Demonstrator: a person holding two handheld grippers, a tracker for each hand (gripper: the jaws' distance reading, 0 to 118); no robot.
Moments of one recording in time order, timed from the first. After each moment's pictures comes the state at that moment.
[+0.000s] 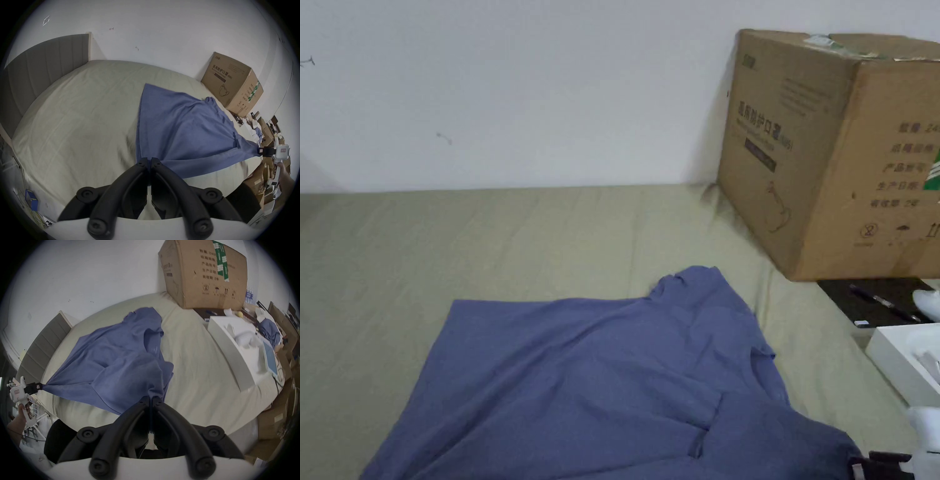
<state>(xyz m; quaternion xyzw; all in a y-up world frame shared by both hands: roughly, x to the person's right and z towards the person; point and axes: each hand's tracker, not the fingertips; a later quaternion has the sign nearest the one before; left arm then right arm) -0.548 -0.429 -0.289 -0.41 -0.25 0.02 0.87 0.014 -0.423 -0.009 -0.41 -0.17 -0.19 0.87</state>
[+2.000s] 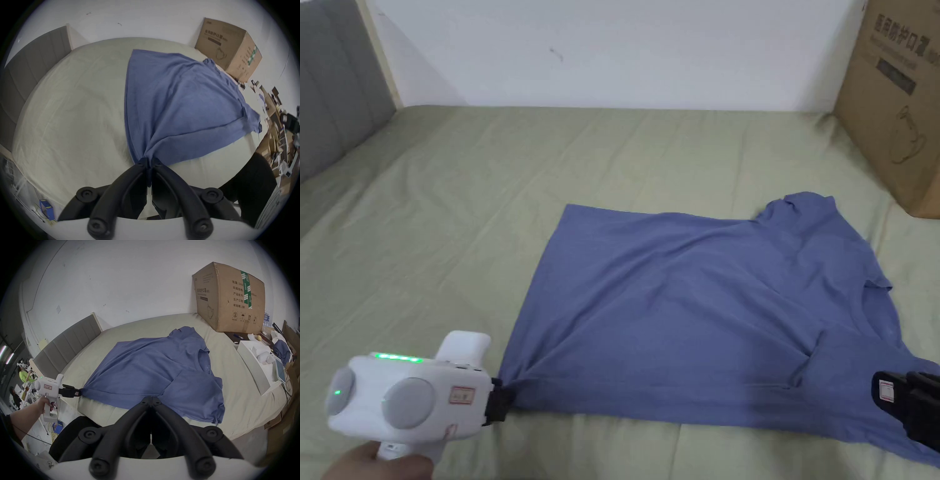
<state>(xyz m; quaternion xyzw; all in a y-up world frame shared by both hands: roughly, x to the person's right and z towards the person) -0.539 -0.483 -0.280 -0.48 -0.28 -0.06 0.83 -0.125 -0.386 0.000 -0.31 -0.08 -0.15 0.94</state>
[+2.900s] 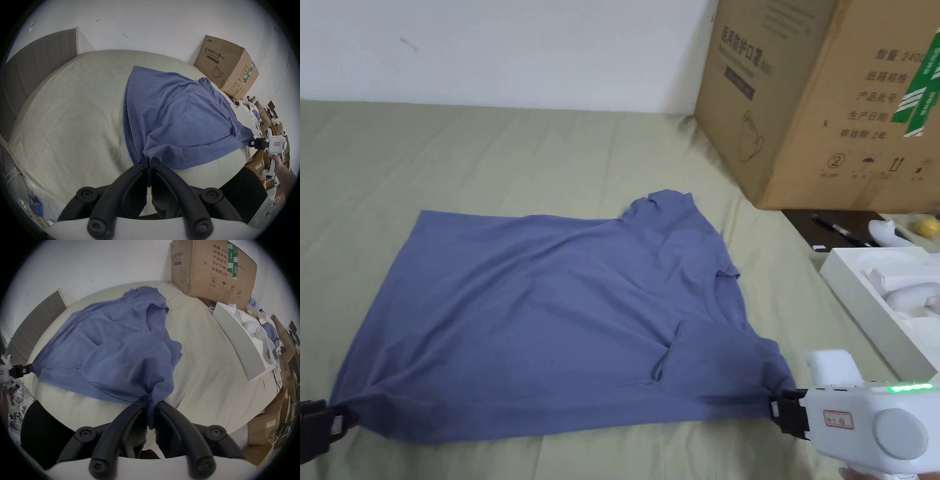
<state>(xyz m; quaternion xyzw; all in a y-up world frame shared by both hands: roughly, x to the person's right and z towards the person) -0.531 -0.446 -0.260 -0.44 -0.28 -0.02 0.85 -0.024 -0.477 -0.006 -0.44 -0.17 -0.12 0.87</state>
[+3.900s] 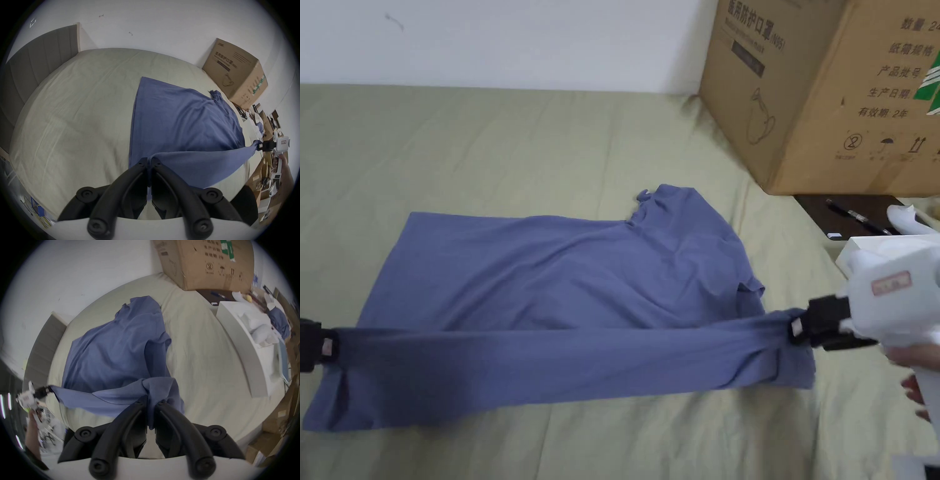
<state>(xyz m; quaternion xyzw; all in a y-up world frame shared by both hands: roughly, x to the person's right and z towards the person) -0.486 -0.427 -0.377 -0.47 -0.26 0.00 0.84 0.070 -0.417 -0.100 -0.47 -0.15 -0.28 0.82</state>
